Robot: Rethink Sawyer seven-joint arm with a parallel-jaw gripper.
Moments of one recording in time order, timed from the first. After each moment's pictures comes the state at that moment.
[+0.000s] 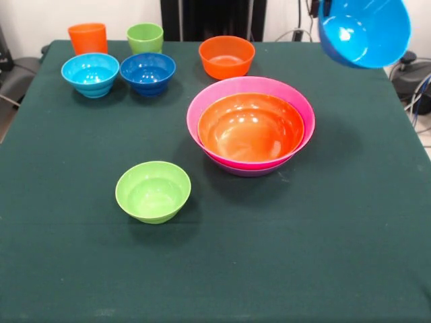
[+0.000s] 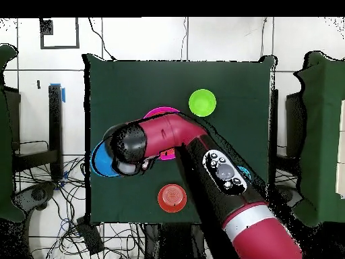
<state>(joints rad) -0.50 -0.76 0.66 1.77 -0.39 1.07 2.33</state>
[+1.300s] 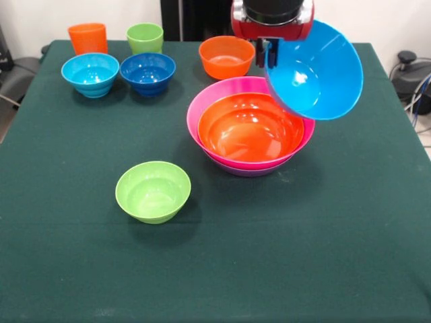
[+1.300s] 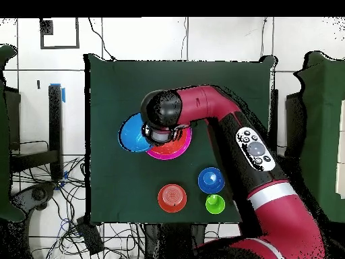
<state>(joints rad) -0.58 -0.59 0.67 1.53 -0.49 1.17 2.14</state>
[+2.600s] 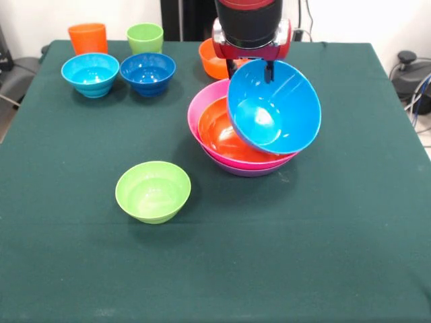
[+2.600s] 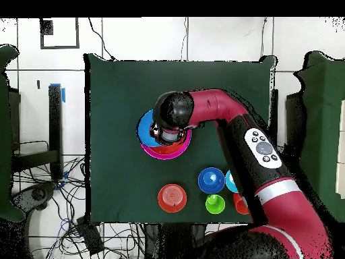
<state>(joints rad) -0.62 -0.52 0.67 1.50 -0.51 1.17 2.11</state>
